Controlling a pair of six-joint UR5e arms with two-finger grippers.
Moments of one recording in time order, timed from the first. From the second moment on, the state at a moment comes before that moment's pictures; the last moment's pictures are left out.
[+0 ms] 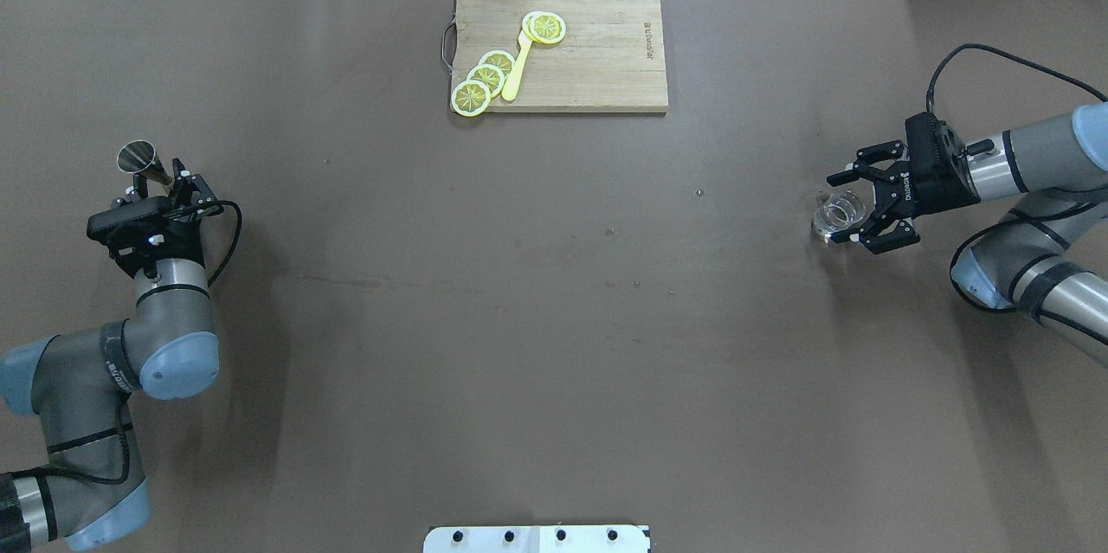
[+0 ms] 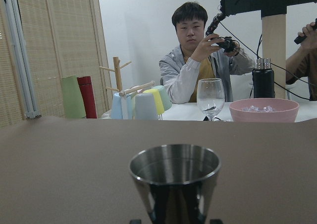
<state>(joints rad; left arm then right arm) -0.41 -1.69 -1.48 -2.03 -0.49 -1.74 0.95 -1.21 0.89 0.22 2.45 0.08</state>
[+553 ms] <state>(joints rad) -0.42 -1.69 -1.49 -2.02 -0.50 -1.73 0.94 -1.21 0.89 0.22 2.41 0.08</state>
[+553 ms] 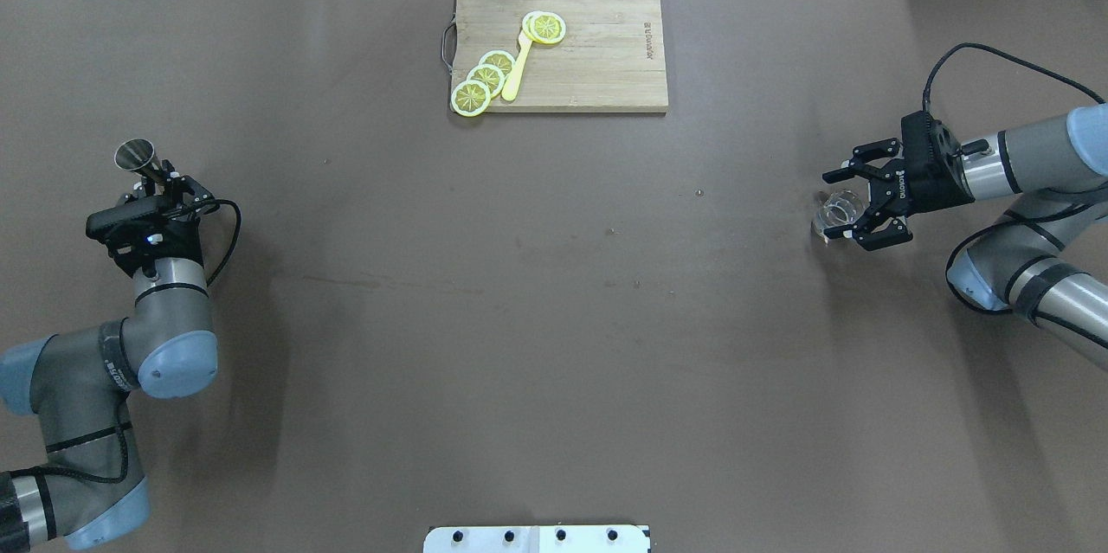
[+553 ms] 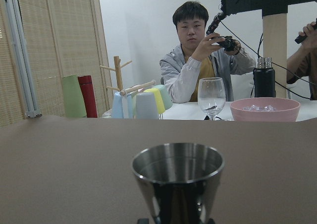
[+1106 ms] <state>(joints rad) -0.48 -1.67 -1.61 -2.05 -0.55 -1.54 0.92 -1.21 0.90 0.22 2.38 0.08</state>
